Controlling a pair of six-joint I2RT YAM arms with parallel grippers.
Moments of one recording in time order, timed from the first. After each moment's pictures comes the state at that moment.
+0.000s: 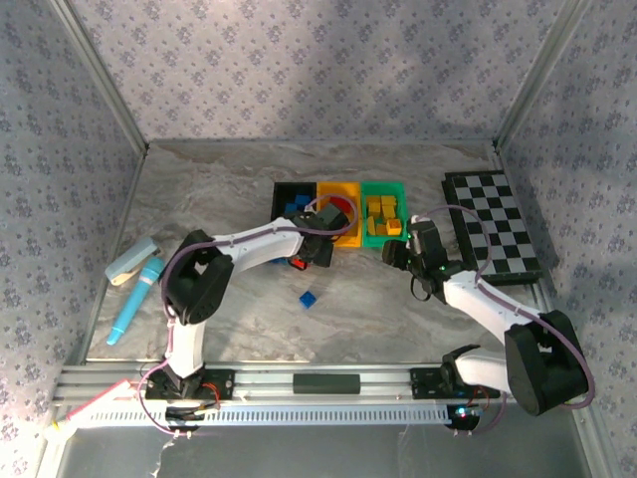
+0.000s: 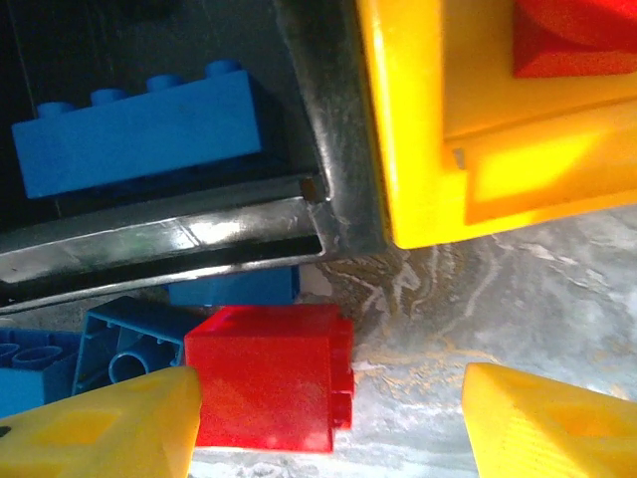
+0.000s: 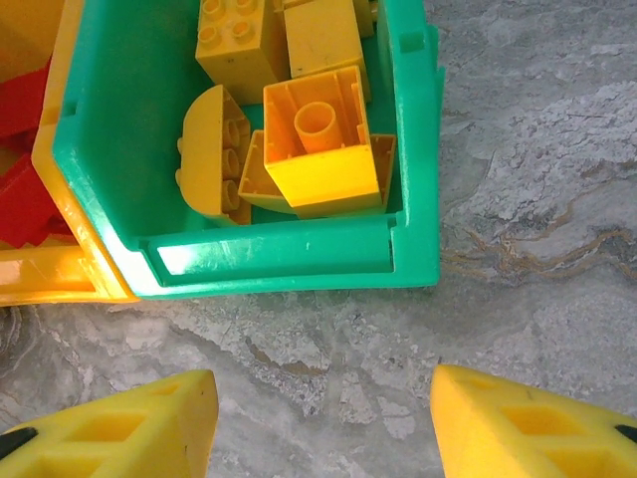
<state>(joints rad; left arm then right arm) -0.85 1.95 1.43 -0.78 -0.31 -0.60 0.37 1.21 0.56 -0.10 0.08 0.45</state>
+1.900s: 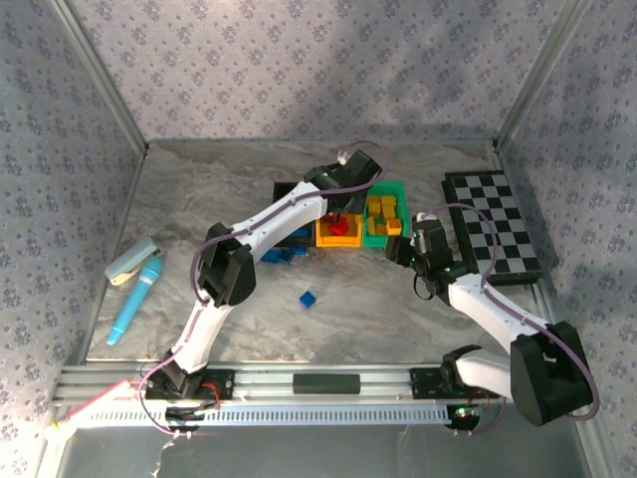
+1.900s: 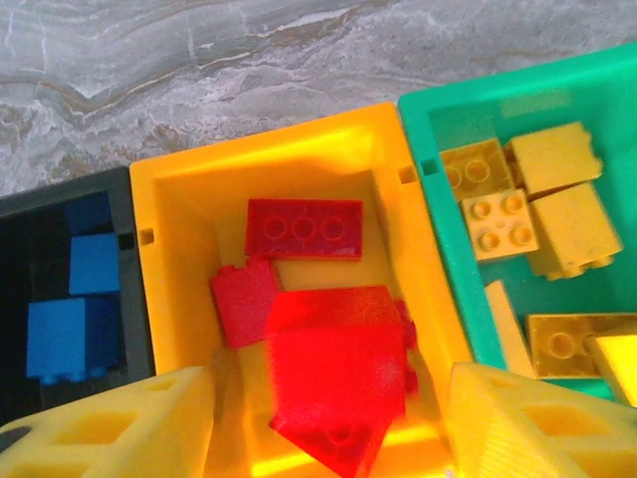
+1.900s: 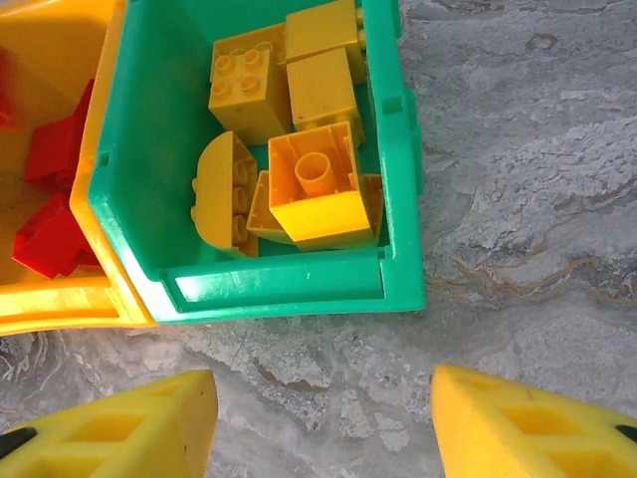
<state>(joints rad) -0.85 2.25 2.17 -0.93 -0.38 -0.48 0.35 1.16 0.56 -0.11 0.08 0.45</state>
